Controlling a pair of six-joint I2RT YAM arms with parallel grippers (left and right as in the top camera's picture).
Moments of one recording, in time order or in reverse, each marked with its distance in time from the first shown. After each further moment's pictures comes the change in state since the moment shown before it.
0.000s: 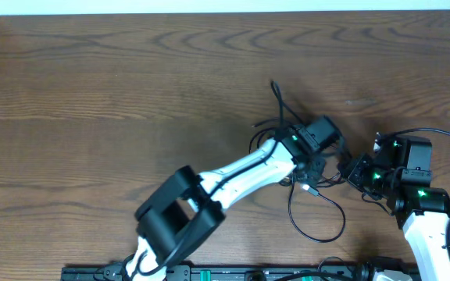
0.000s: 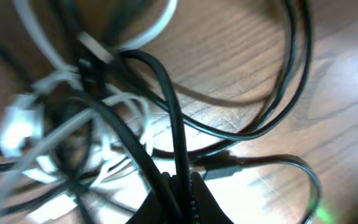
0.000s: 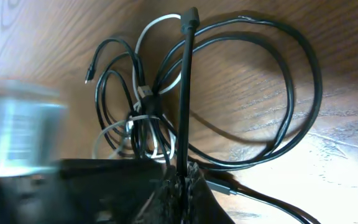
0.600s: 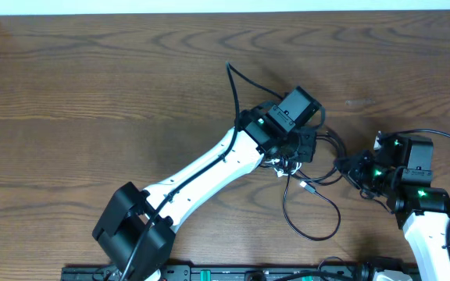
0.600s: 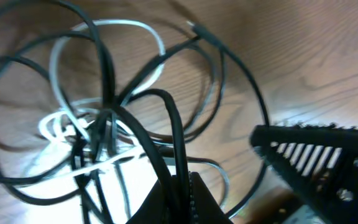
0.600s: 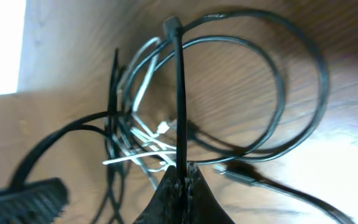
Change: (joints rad) left arm 0.099 -0.196 -0.001 -0.009 0.102 -0.156; right arm 0.000 0.000 0.000 0.050 -0.080 0.184
